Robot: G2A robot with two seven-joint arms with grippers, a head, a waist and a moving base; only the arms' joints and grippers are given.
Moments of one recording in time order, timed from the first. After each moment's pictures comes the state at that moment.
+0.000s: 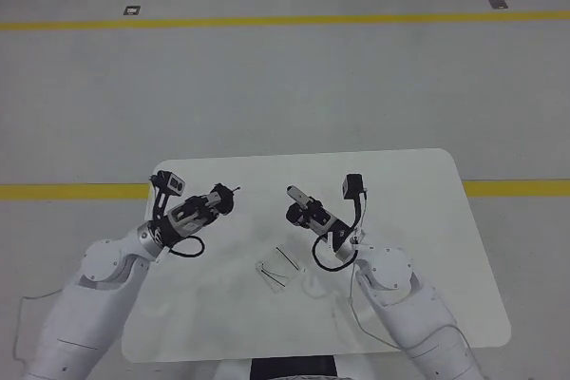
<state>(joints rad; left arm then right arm) 1.53 -0.98 -1.41 -1.66 -0.70 -0.30 -0.87 -1.46 -1.31 1.11 -1.68 0.13 -0.12 0.41</state>
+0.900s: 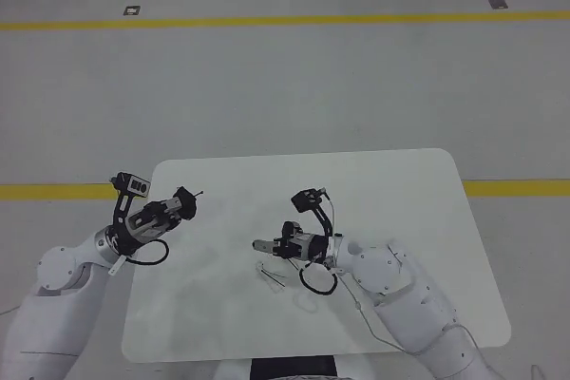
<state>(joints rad) 1.59 -0.96 -1.58 -1.63 -0.78 -0.34 -1.06 -1.38 -1.27 1.01 -1.78 -0.47 -0.09 0.83</state>
